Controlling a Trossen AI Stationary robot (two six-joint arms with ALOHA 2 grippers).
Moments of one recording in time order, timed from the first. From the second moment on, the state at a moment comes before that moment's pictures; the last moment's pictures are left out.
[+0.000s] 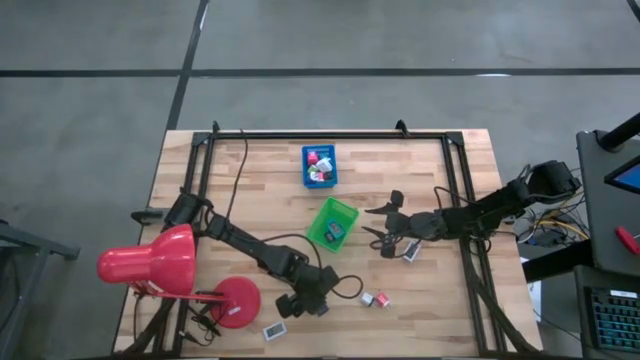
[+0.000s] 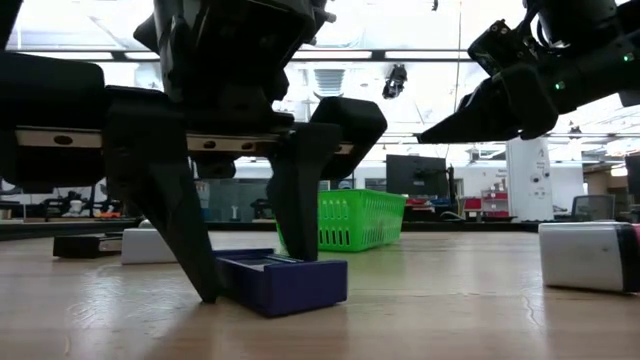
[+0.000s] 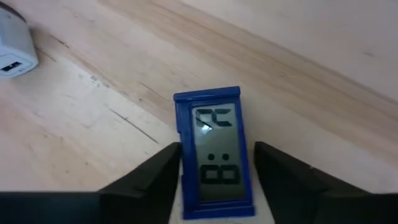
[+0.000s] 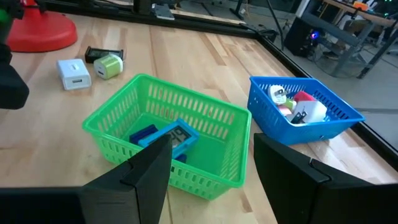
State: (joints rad) left arm -0.37 2.09 1.29 -0.28 0.25 0.60; right arm 0.23 1.30 0.31 0.63 0.50 0.00
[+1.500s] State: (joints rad) left arm -0.36 2.07 1.29 -0.30 0.22 0.64; right arm 0.23 1.30 0.31 0.63 0.50 0.00
